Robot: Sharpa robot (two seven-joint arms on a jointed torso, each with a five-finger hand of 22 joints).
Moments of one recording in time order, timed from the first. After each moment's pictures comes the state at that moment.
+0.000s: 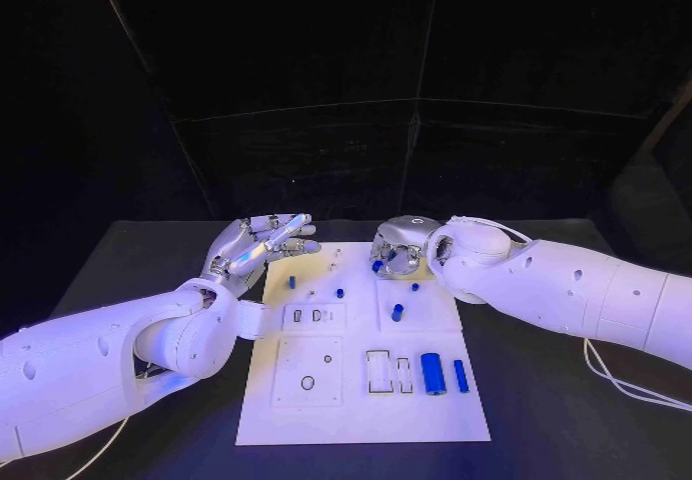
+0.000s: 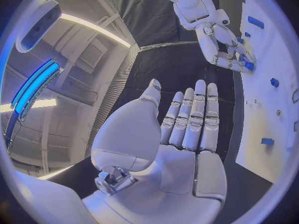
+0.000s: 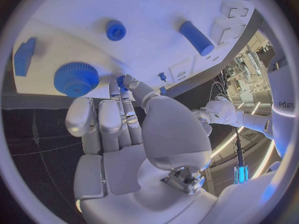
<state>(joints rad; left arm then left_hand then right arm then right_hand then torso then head) 1.20 -0.89 -0.10 1.66 0.04 -0.37 0.62 1.32 0.05 -0.05 0.12 0.05 0.91 0.23 0.11 0.07 0.98 0.18 0.13 0.07 1.07 0.14 0.19 0.12 0.17 0.89 0.25 0.22 0.10 1.27 -0.57 -0.05 1.23 -1.60 -0.16 -0.05 1.28 0.02 0.36 -0.24 0.18 1.10 0.15 0.09 0.07 1.22 0.08 0.11 0.08 1.47 0.00 1.22 0.99 0.11 1.27 0.11 1.36 1.12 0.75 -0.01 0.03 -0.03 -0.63</state>
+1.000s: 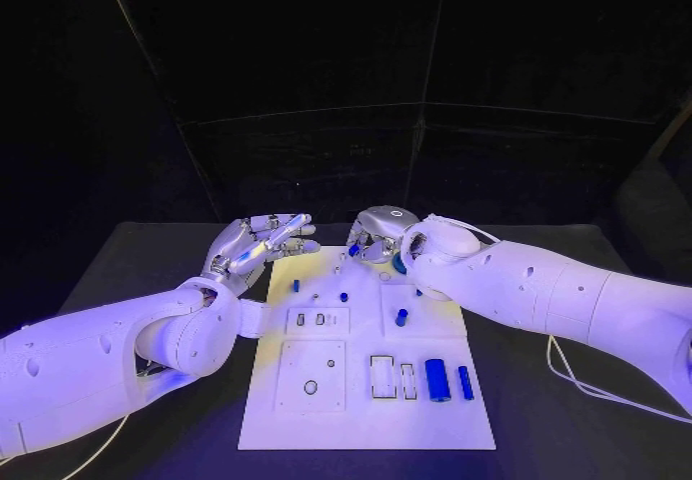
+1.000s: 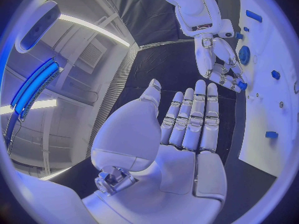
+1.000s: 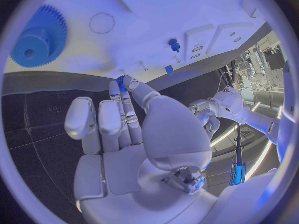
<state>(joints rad) 1.22 -0.90 -0.10 1.65 0.04 -0.37 0.62 1.32 0.05 -0.05 0.12 0.05 0.91 0.23 0.11 0.07 0.98 0.18 0.13 0.07 1.07 0.14 0.19 0.12 0.17 0.89 0.25 0.22 0.10 1.27 -0.39 -0.05 1.04 -1.56 -0.31 -0.04 1.28 0.02 0.37 -0.23 0.17 1.10 0.15 0.08 0.07 1.22 0.08 0.11 0.08 1.47 0.00 1.23 0.99 0.11 1.28 0.11 1.37 1.14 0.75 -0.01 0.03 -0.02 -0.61</state>
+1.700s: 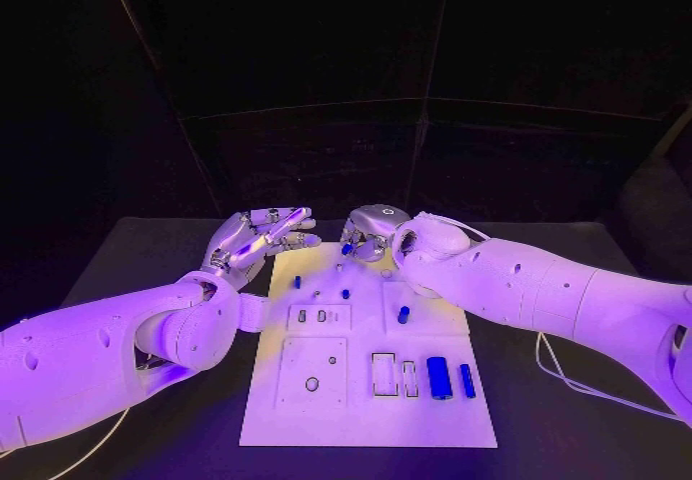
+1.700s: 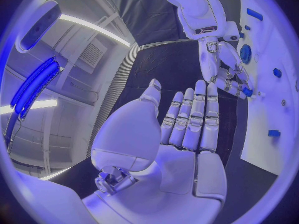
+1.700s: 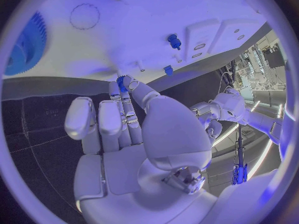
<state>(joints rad) 1.23 -0.90 -0.10 1.65 0.04 -0.37 0.62 1.32 0.05 -0.05 0.12 0.05 0.91 0.23 0.11 0.07 0.98 0.18 0.13 0.07 1.07 0.14 0.19 0.12 0.17 0.89 0.25 0.22 0.10 1.27 -0.35 -0.05 1.01 -1.56 -0.29 -0.04 1.28 0.02 0.37 -0.23 0.17 1.09 0.15 0.08 0.07 1.22 0.08 0.11 0.08 1.47 0.00 1.23 0.99 0.11 1.28 0.11 1.37 1.14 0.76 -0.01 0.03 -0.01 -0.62</state>
